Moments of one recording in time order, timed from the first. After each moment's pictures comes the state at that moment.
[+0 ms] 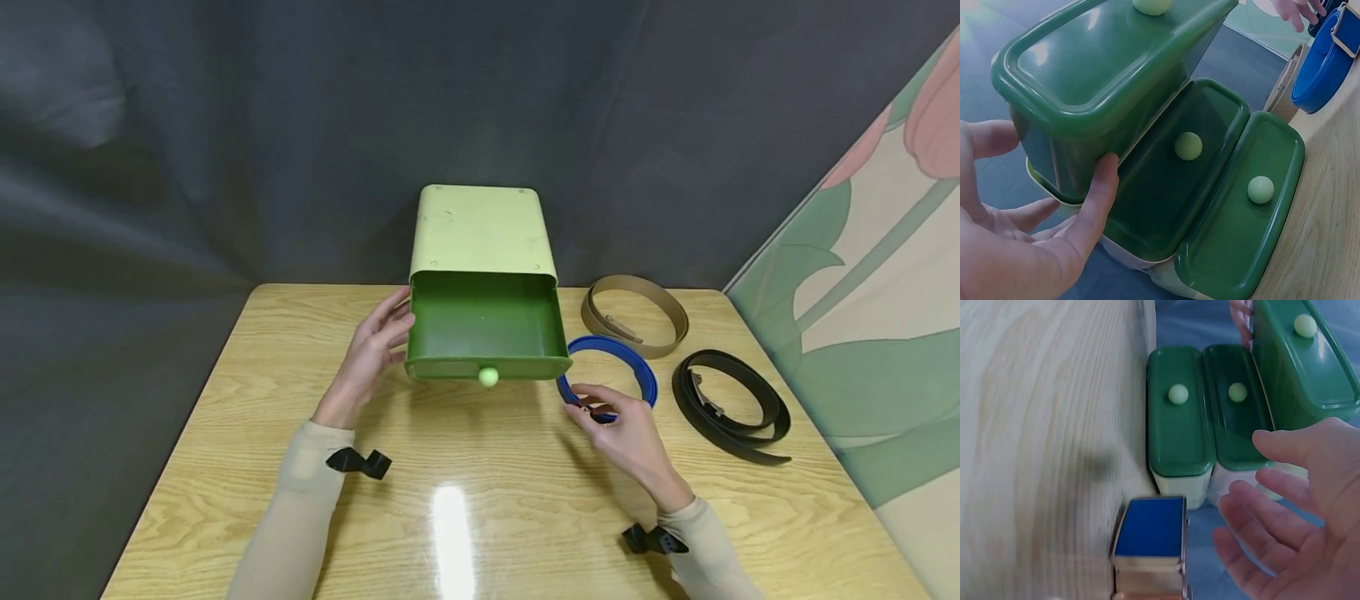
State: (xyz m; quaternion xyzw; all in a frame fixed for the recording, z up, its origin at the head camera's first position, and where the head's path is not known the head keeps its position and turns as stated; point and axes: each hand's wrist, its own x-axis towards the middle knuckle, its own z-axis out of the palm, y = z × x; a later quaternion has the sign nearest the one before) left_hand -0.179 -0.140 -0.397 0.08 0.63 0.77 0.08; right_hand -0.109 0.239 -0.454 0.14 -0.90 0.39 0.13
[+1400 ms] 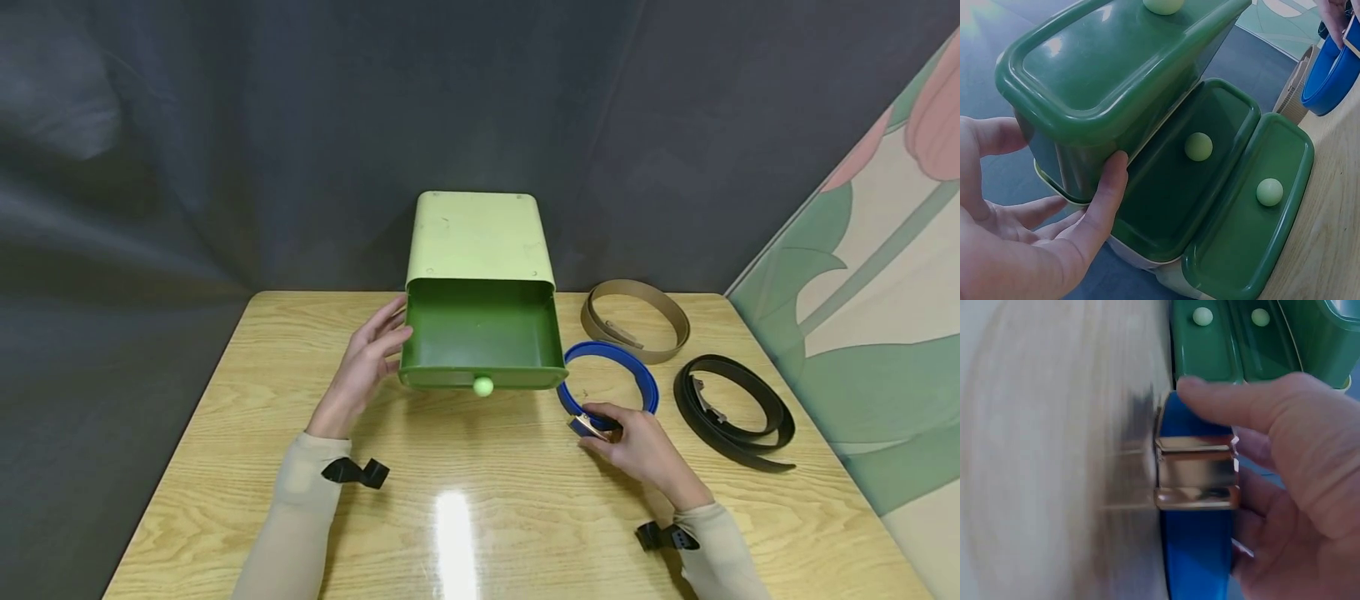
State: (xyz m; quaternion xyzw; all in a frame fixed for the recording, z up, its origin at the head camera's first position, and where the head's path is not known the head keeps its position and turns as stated) left_hand -0.177 -0.140 -0.398 0.07 0.63 0.77 0.08; right_hand -0.120 0.278 -0.479 0.17 -0.94 0.29 0.04
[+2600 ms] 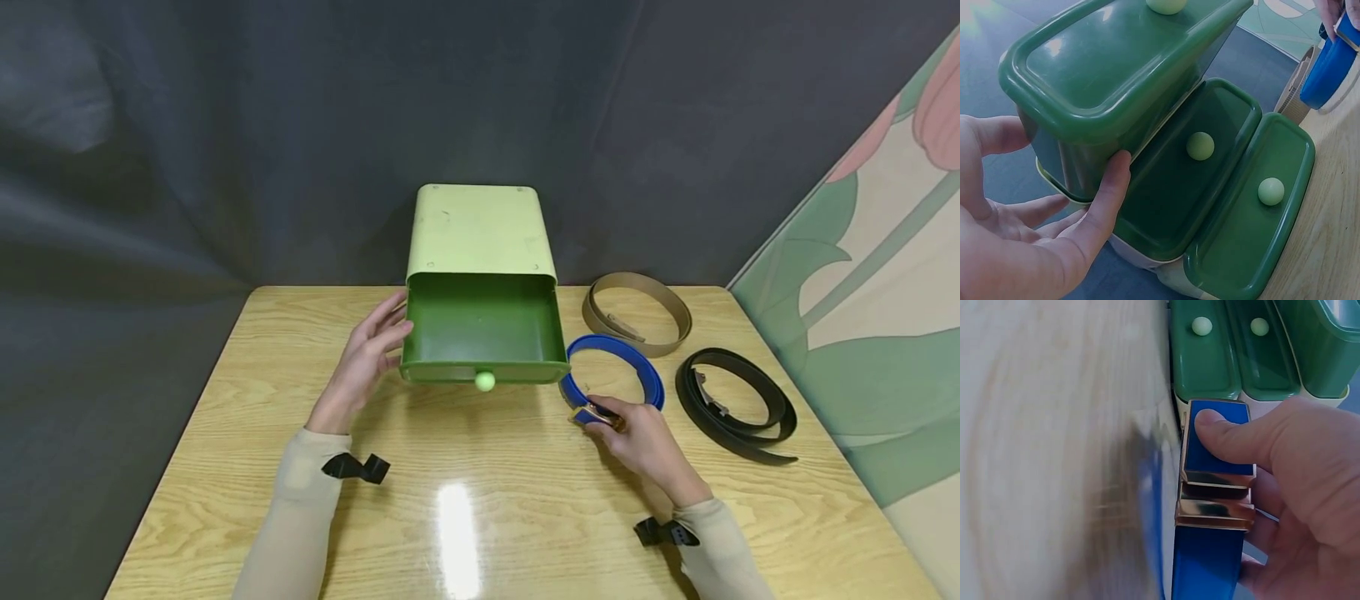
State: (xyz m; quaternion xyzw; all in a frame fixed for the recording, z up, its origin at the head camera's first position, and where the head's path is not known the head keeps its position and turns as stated) left_hand -0.177 -0.142 -0.396 0.07 0.63 0.77 0.09; right_hand -0.118 0.274 -0.477 0.18 -0.94 0.28 0.09
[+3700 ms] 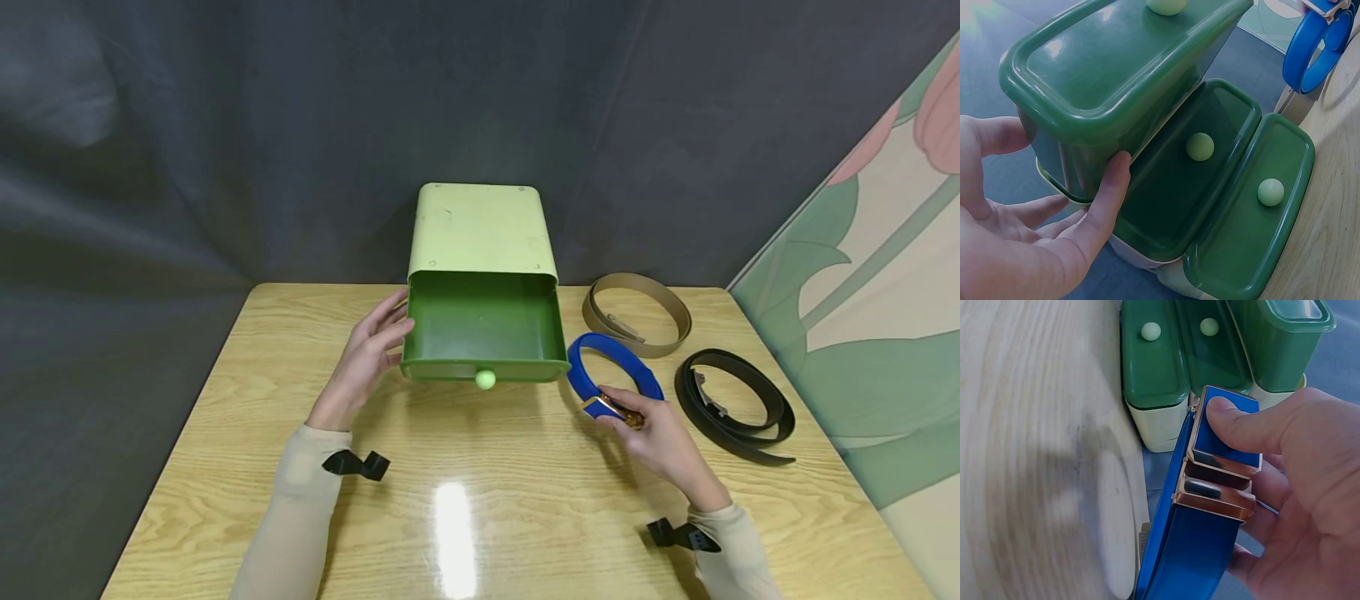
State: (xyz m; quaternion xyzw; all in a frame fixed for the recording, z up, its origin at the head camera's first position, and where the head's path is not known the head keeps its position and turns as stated) left_hand -0.177 -0.141 -0.396 0.08 0.63 0.77 0.09; right_hand -0.109 0.281 -0.452 0.18 -0.91 0.35 0.09
